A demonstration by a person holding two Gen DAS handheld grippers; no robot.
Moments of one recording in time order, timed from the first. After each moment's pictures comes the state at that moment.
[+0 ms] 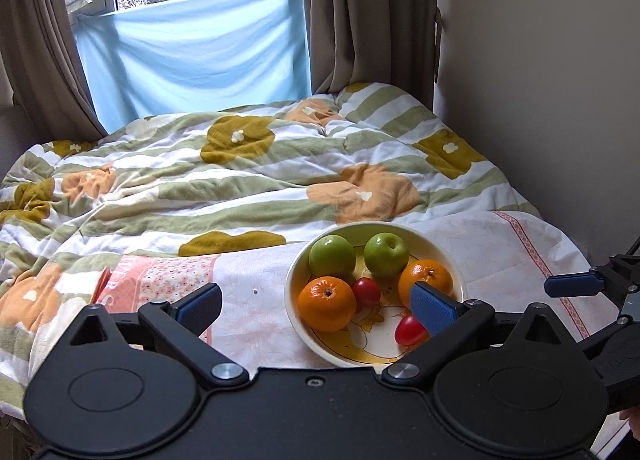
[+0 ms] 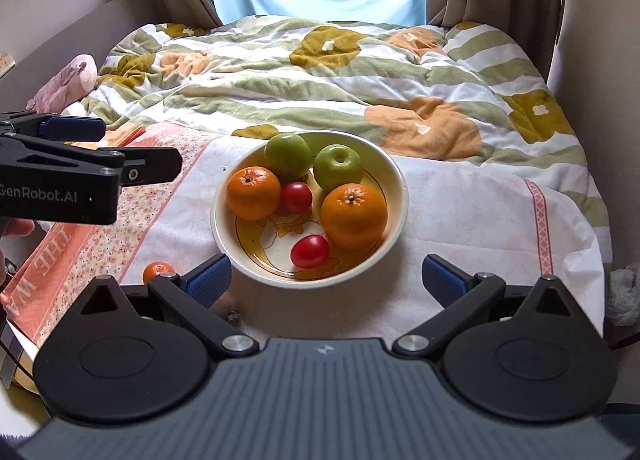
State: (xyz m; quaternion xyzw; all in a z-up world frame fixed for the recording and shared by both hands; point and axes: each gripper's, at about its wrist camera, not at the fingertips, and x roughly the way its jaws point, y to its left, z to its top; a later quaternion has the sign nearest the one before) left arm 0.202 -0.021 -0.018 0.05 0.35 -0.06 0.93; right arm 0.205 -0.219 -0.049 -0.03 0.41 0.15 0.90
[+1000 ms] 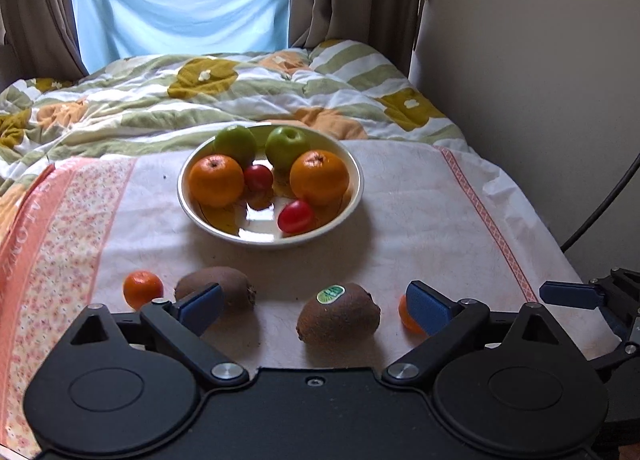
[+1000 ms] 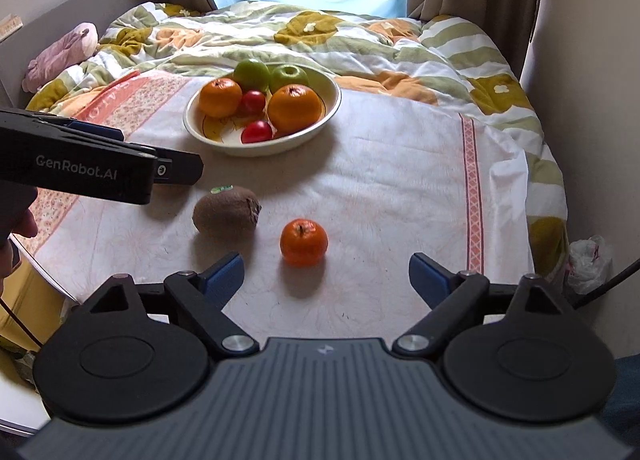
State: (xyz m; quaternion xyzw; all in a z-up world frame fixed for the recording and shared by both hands) left arm 0.132 -0.106 -0.089 -0.01 0.41 -0.07 0.91; right arm 0.102 -0.302 -0.104 -0.06 0.41 0.14 0.90
